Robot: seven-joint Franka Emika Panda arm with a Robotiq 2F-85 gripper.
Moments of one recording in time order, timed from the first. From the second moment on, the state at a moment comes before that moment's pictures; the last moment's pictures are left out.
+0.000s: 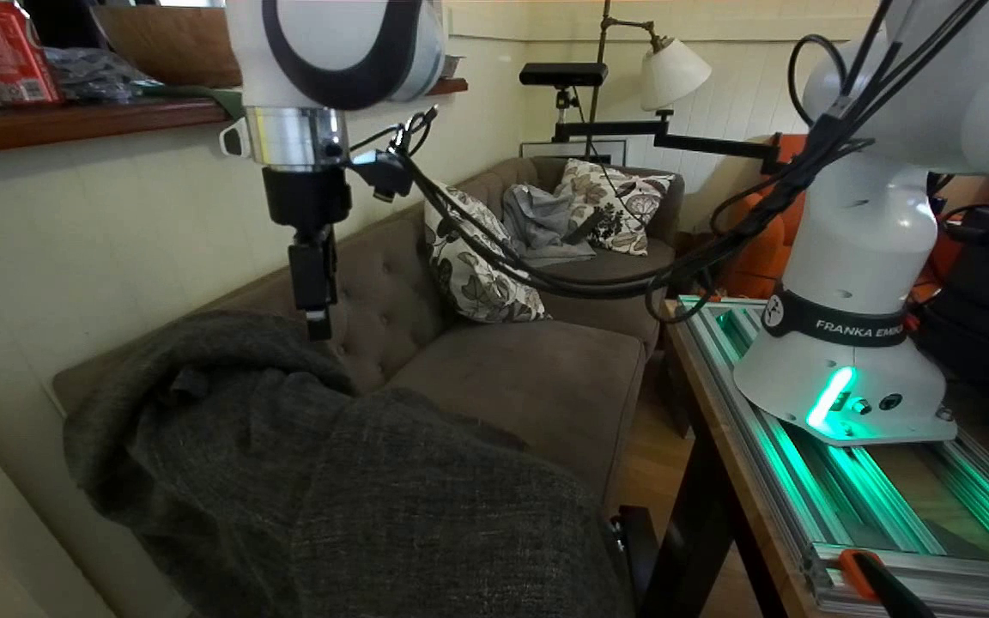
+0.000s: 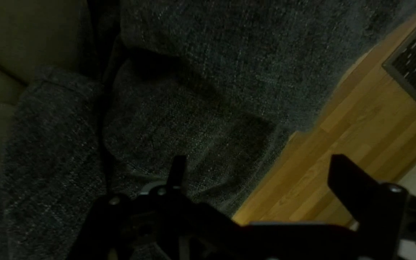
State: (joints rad) arm 0.04 0.29 0.07 -2.16 0.09 2.47 -0.32
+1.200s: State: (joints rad) arm -0.04 0.61 0.08 -2.01 0.08 2.70 -0.39
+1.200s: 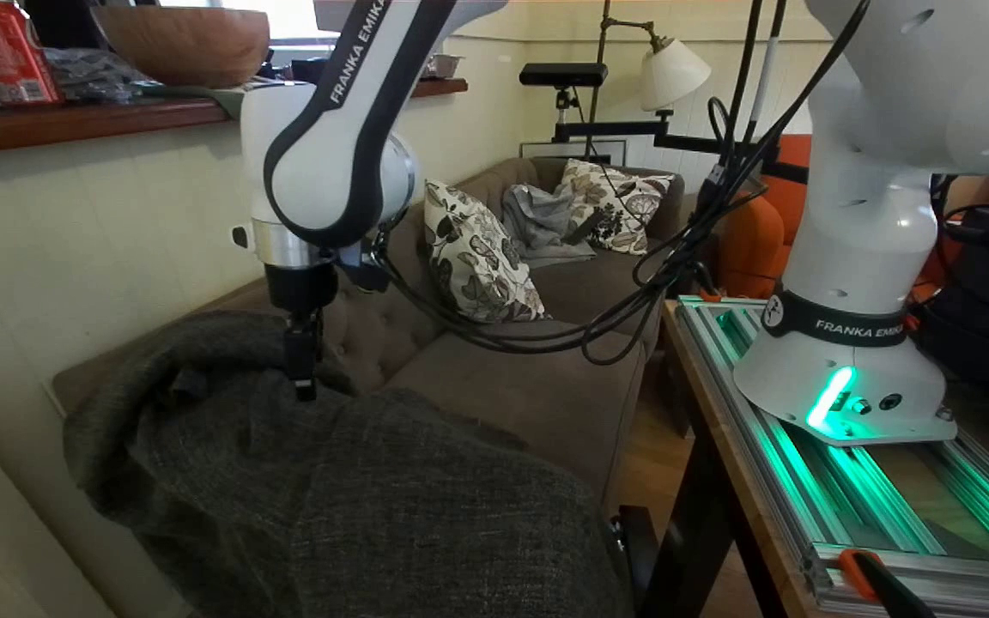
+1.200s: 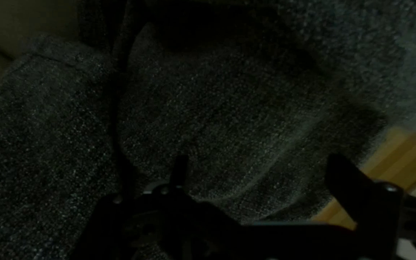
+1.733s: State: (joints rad) arm -0.04 0.70 0.07 -2.00 -0.02 2.82 -0.38
